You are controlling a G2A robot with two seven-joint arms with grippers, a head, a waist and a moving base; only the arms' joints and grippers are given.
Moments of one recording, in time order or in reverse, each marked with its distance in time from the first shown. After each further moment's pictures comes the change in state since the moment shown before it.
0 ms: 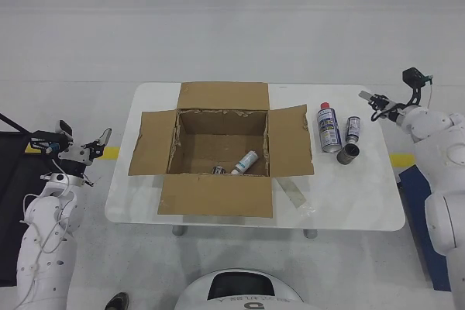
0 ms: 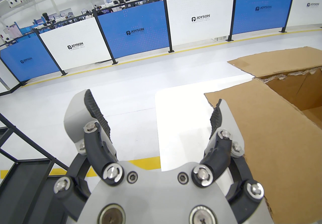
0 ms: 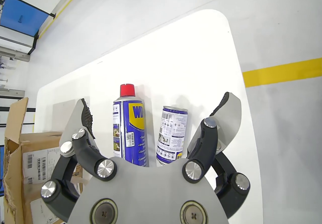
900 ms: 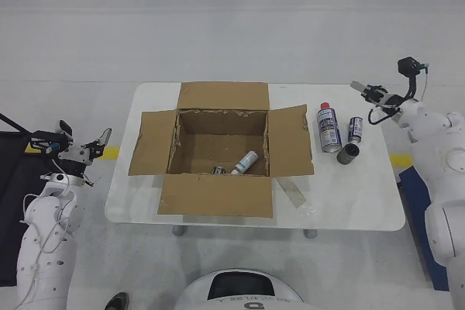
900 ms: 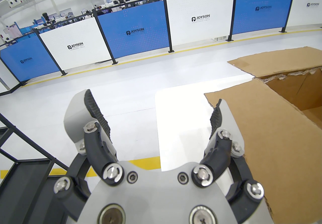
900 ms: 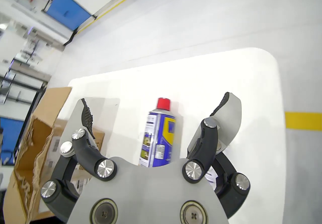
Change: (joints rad) left arm 0.000 0.000 0.000 0.000 0.000 0.000 0.000; right arm -0.122 0.029 0.025 -0.267 0.017 -0.247 -0.051
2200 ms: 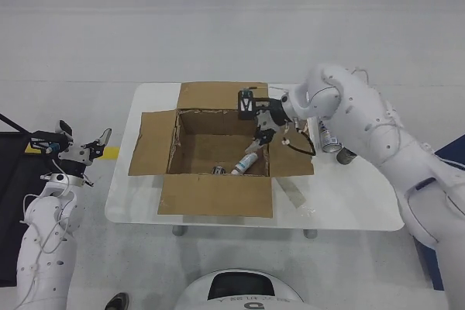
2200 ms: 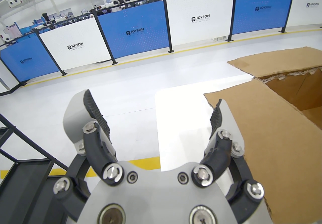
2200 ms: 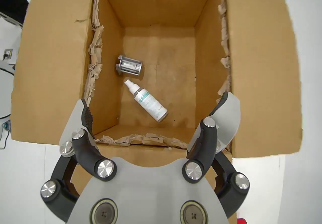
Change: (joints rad) left arm 0.000 0.000 0.000 0.000 0.000 0.000 0.000; right arm 0.274 -0.180 -0.822 -0.524 -0.004 -0.286 0.379
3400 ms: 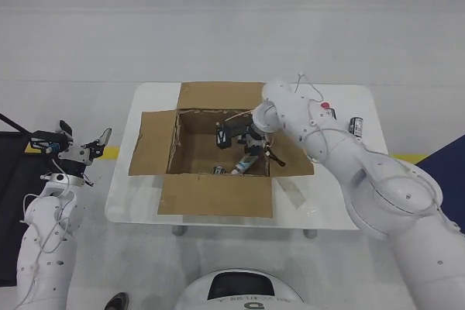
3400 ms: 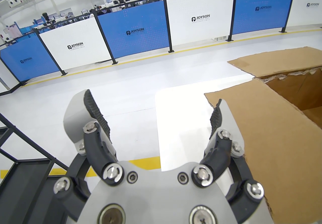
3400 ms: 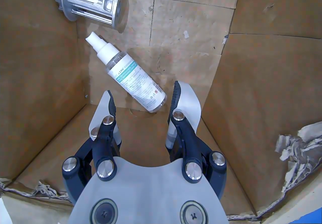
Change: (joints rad) left arm 0.000 0.000 0.000 0.000 0.000 0.000 0.000; right arm 0.001 -0.305 -0.144 0.362 -0.337 0.000 0.000
